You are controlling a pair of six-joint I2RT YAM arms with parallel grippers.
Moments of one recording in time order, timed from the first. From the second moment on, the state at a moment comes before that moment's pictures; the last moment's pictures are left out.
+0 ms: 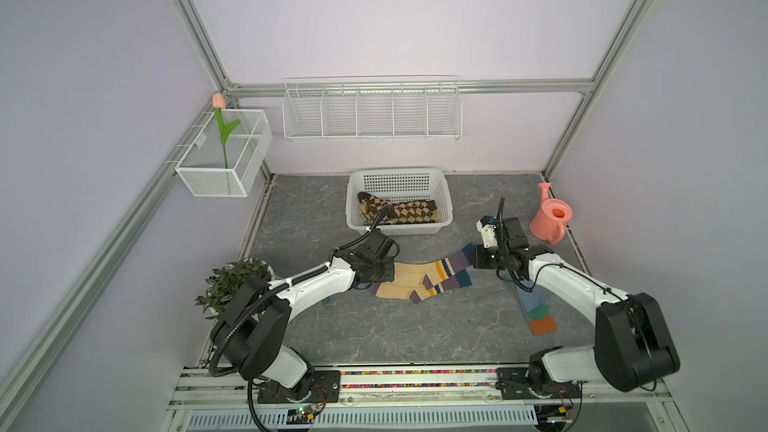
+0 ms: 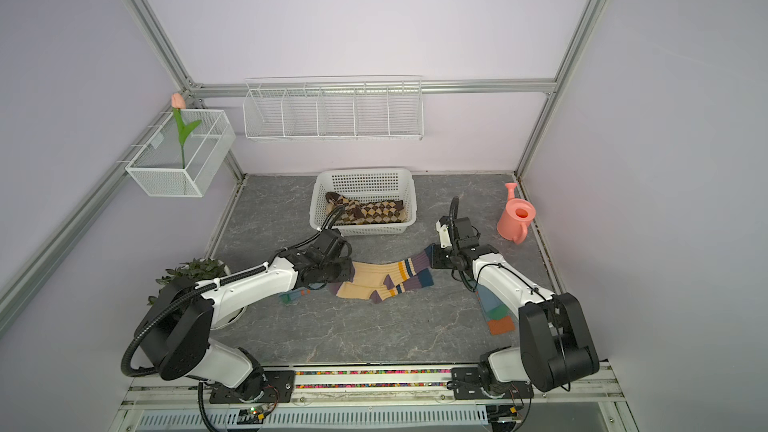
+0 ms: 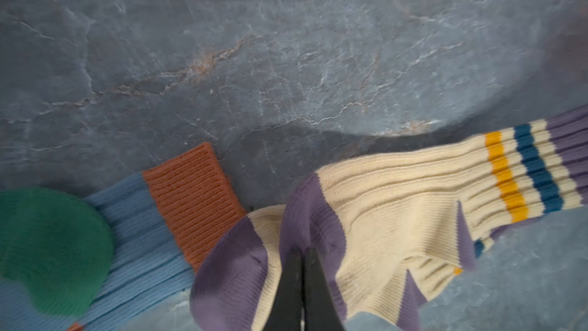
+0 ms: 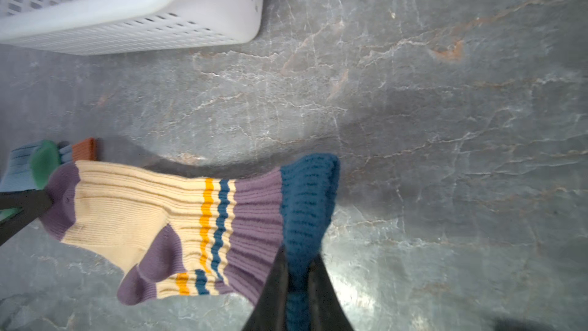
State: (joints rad) left arm -0.73 1.48 0.90 -0.42 -0.05 -0.61; right arm 0.30 1.36 0.80 -0.39 -0.22 0.29
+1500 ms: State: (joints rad) left arm -0.71 1.47 0.91 -0.59 -0.14 -0.56; right arm 0.44 1.40 0.79 -0.42 -0.25 0.28
